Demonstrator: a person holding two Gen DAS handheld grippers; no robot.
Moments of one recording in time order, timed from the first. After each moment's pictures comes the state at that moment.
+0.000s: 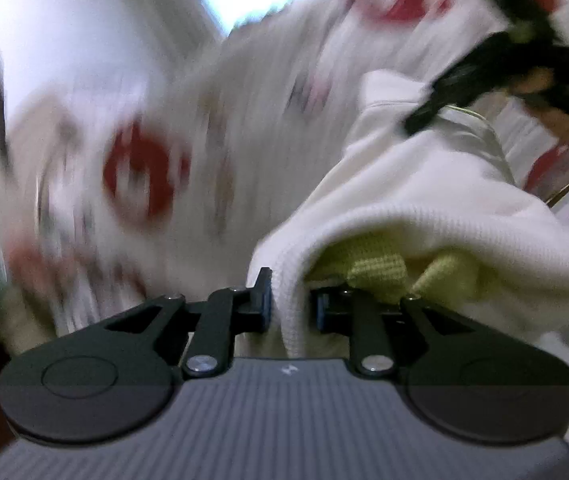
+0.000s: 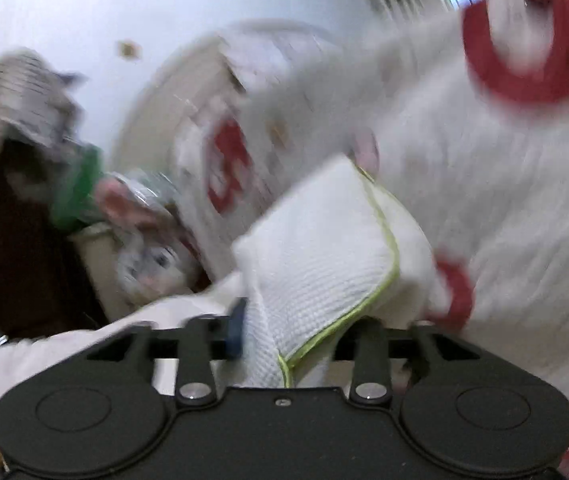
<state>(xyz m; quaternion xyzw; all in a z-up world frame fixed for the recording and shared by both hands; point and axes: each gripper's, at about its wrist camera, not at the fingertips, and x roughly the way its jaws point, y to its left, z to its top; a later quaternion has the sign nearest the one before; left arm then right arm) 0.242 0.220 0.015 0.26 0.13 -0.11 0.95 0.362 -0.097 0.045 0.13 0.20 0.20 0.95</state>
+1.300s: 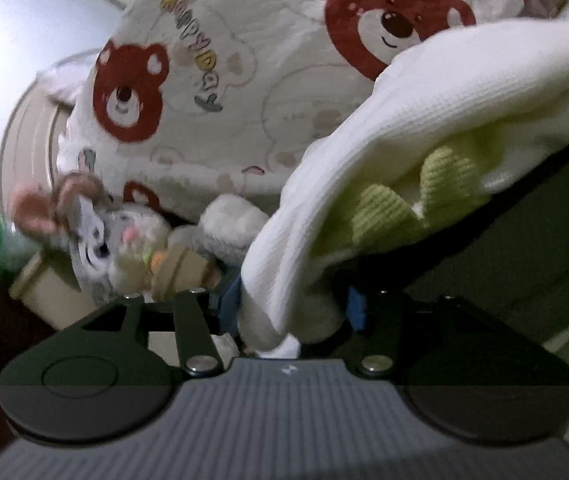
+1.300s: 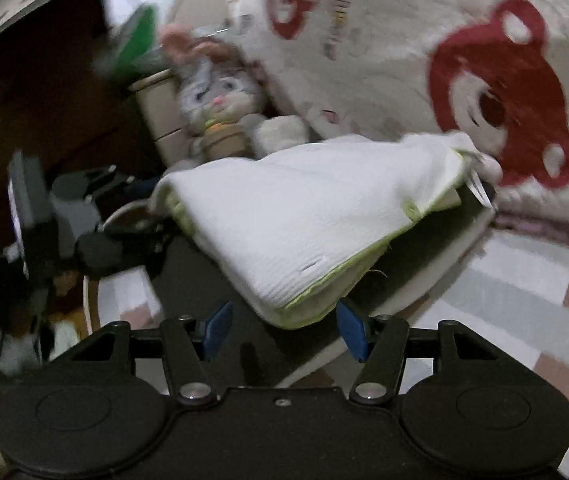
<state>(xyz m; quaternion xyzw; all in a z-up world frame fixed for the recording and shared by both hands) 0.248 0.257 -0.110 0.43 0.16 -0.05 0.89 0.212 -0.017 -0.100 0.12 0.29 0.27 0.91</state>
